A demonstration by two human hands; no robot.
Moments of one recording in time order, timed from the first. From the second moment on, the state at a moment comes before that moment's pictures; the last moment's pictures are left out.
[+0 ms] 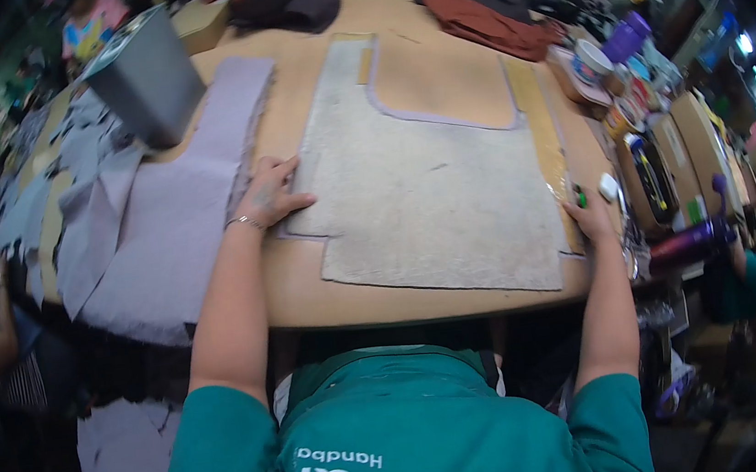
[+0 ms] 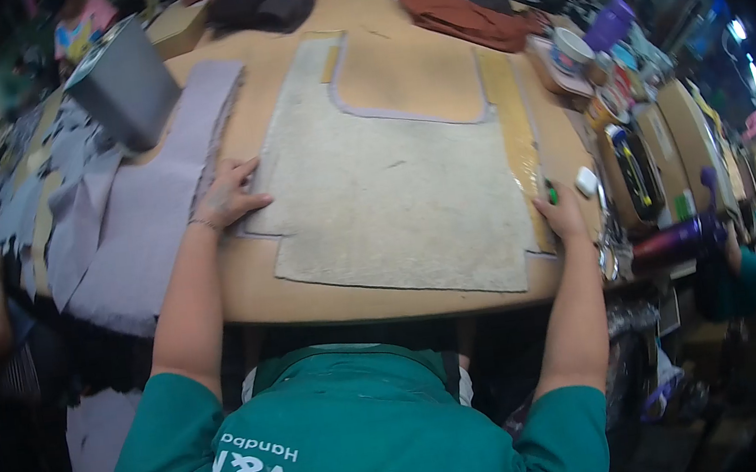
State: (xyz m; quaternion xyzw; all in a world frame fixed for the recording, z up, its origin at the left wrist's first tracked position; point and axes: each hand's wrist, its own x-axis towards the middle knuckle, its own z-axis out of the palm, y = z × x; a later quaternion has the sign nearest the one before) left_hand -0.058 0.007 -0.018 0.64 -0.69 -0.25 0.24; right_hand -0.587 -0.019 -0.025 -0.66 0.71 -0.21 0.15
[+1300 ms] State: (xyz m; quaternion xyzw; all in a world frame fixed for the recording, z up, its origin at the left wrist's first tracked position) left_hand -0.066 0.009 -0.015 0.67 -0.67 -0.24 0.21; right_hand -0.586 -0.019 -0.022 -0.65 0.70 -0.24 0.19
